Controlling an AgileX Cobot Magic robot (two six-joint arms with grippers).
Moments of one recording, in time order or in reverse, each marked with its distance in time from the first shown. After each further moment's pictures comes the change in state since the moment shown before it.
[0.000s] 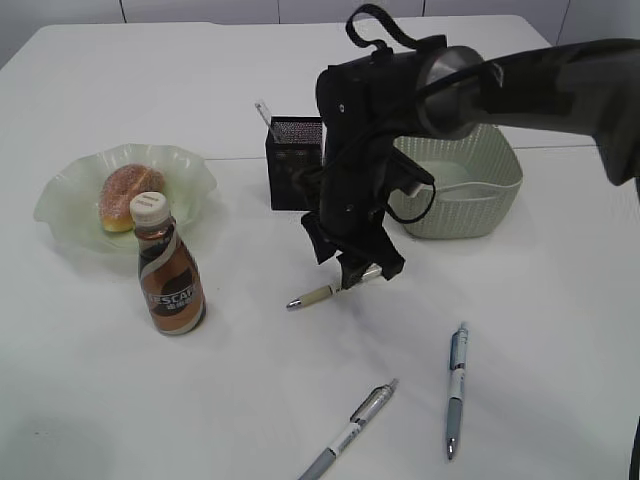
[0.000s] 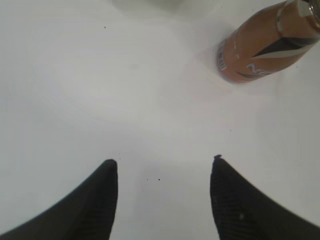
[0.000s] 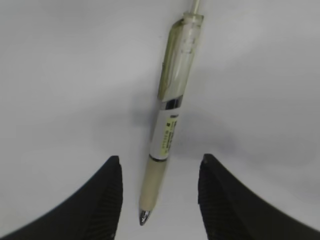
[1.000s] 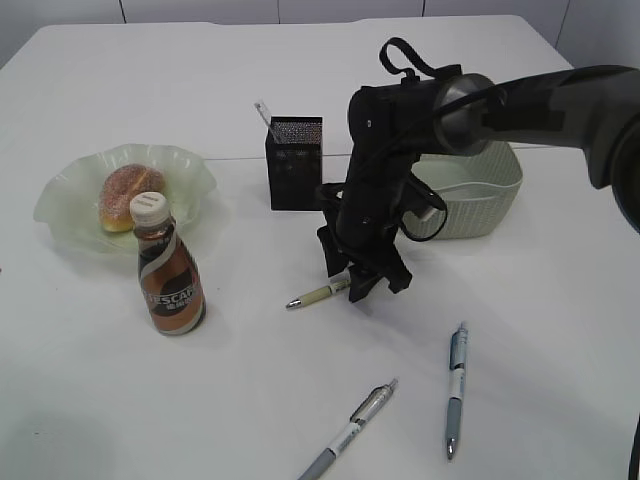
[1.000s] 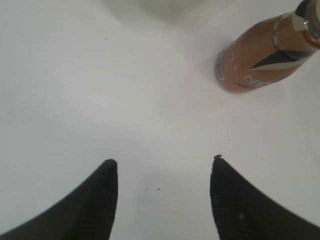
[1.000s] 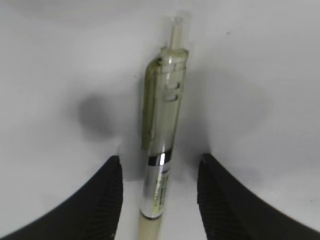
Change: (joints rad) left arm 0.000 0.000 0.000 -0.002 -0.029 0.000; right arm -0.081 0.081 -0.005 0.138 -0.034 -0.061
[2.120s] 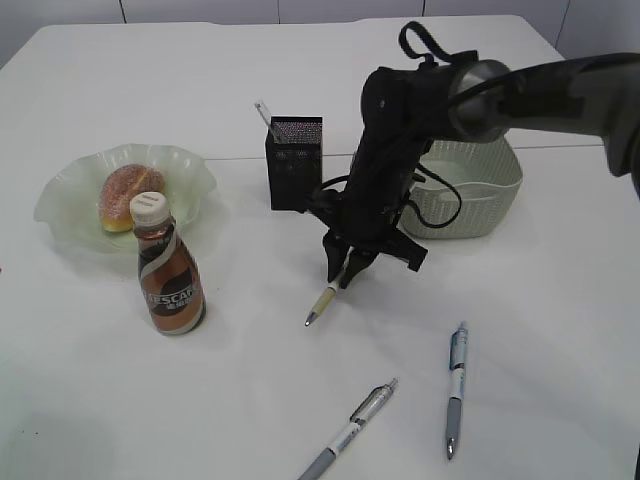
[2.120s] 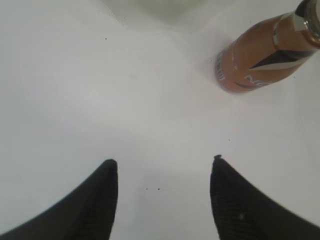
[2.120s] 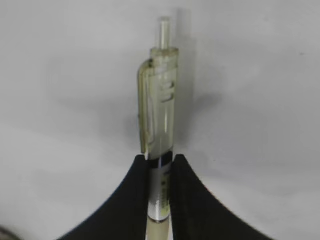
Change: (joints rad) left arm 0.000 0.000 0.000 0.000 0.000 0.000; right arm -0.029 -0.020 -0.003 0.107 0.034 -0.556
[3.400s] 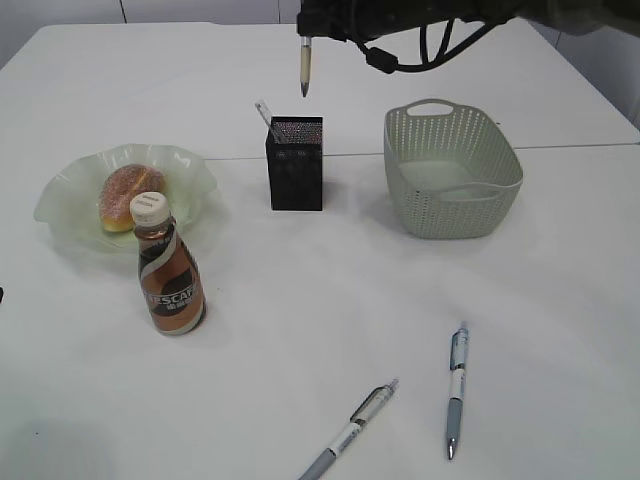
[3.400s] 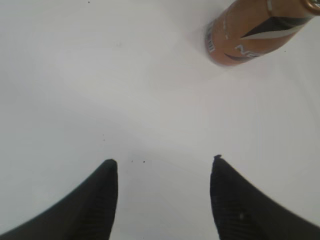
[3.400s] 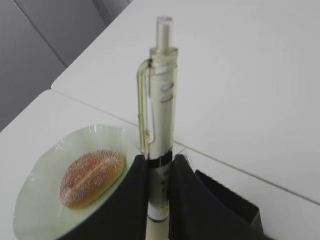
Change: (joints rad) left arm 0.000 0.000 0.000 -0.050 0.084 0.000; right arm -0.160 -0.068 -0.283 0.703 -0.425 -1.575
